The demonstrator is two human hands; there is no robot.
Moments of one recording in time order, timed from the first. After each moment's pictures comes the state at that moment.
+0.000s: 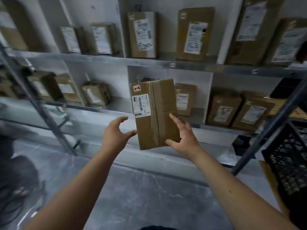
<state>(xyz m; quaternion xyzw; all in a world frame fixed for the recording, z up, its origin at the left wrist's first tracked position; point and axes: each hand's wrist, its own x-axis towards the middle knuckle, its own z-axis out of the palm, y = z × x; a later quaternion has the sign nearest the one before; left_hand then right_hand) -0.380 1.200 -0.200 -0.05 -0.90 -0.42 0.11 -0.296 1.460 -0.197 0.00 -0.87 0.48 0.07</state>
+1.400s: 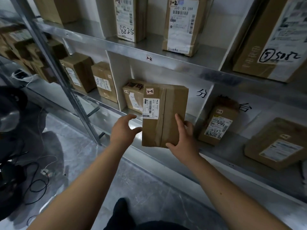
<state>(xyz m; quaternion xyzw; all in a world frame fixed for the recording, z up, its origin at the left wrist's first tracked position) -0.737 1.023 -0.267 0.08 -0.92 -0.37 0.08 -0.692 1.265 -0.268 0.04 -0.93 0.37 0.05</state>
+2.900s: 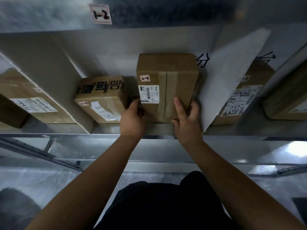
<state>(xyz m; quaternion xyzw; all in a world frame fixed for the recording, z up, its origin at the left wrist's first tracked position) -0.928 1.080 -0.362 -0.11 -0.90 -0.41 0.02 -0.839 1.253 -0.412 -0.13 -0.92 0.22 0.30</state>
